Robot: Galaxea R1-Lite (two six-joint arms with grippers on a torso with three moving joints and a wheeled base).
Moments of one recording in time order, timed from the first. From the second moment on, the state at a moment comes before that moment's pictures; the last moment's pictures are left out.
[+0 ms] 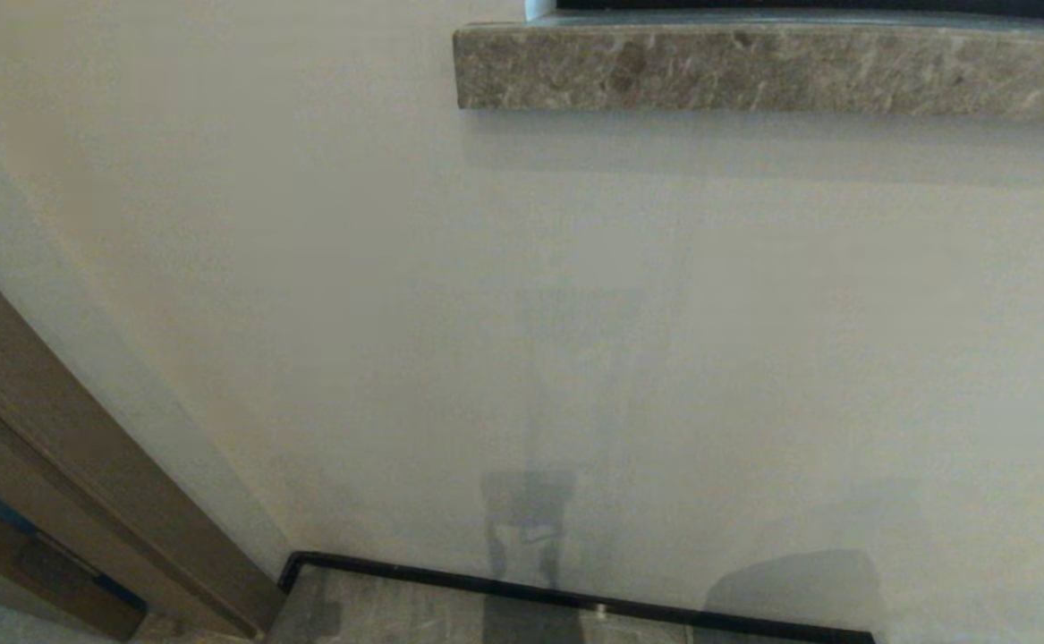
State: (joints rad) left arm 0.00 0.00 0.00 -0.02 0.00 0.01; right arm 0.00 0.00 0.00 -0.01 0.00 -0.05
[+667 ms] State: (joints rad) left arm 0.00 0.00 0.00 -0.02 0.00 0.03; right arm 0.00 0.00 0.00 -0.01 0.00 -0.05
